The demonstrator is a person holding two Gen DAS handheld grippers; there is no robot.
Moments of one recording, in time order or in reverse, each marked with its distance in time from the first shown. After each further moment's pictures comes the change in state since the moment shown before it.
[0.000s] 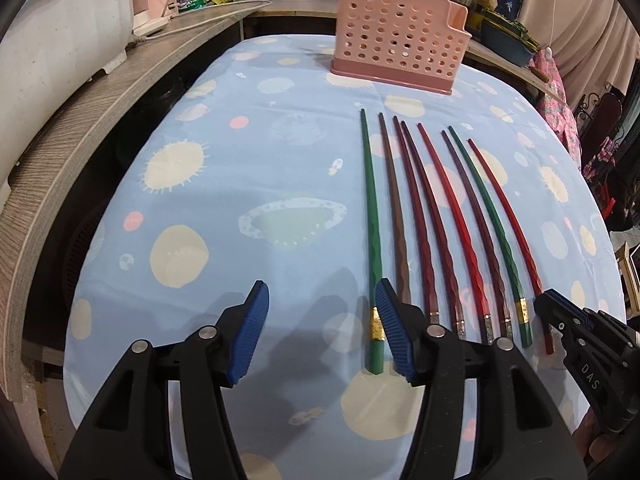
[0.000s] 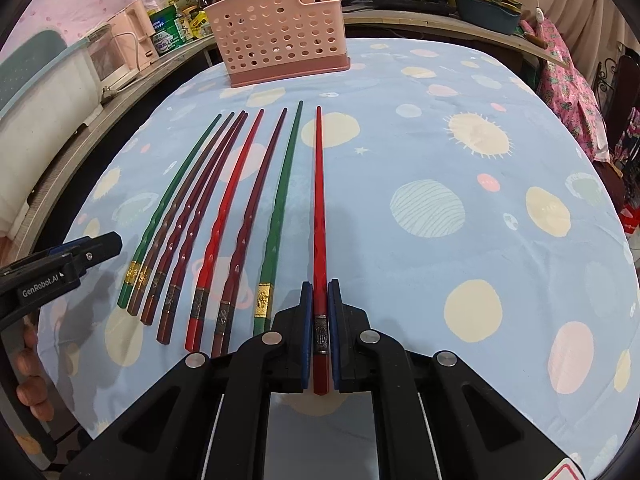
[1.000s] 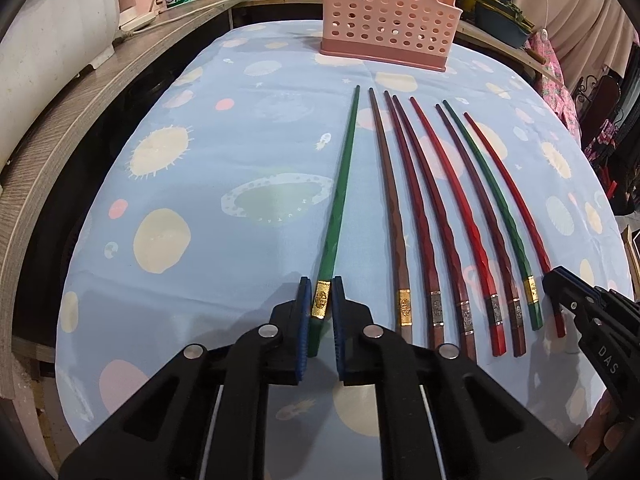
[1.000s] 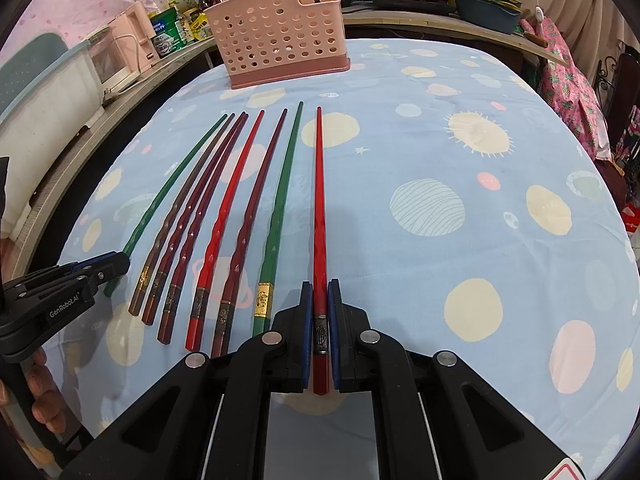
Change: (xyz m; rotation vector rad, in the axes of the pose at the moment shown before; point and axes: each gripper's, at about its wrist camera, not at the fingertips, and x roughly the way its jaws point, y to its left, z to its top) left arm 0.011 -0.005 -0.009 0.034 0.033 0.008; right arm -0.001 -0.001 -0.001 0.002 -0.004 0.005
